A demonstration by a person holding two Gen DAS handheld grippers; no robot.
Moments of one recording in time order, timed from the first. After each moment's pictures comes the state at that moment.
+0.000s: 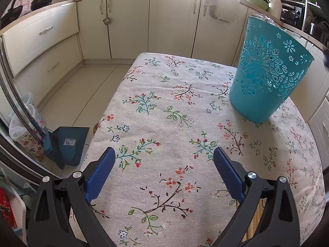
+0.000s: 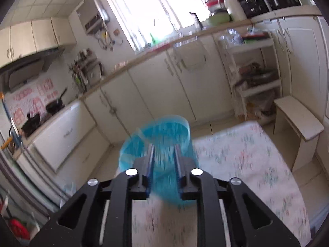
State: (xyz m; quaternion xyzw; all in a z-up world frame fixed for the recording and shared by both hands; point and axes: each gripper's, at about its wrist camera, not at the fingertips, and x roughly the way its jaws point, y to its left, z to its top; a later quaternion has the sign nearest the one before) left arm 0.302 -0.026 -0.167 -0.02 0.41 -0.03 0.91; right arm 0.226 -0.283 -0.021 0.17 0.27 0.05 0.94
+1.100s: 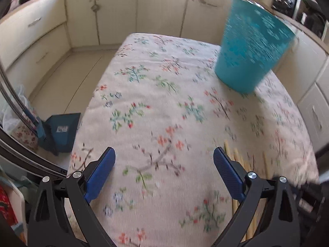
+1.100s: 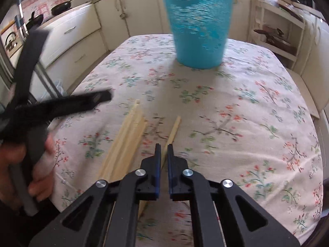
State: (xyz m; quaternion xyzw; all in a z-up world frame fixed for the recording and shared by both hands) left arm 0.266 -0.028 -0.171 -0.01 0.46 -0.08 0.88; right arm 0.173 -0.217 -0.131 0.02 0.46 0.08 0.89
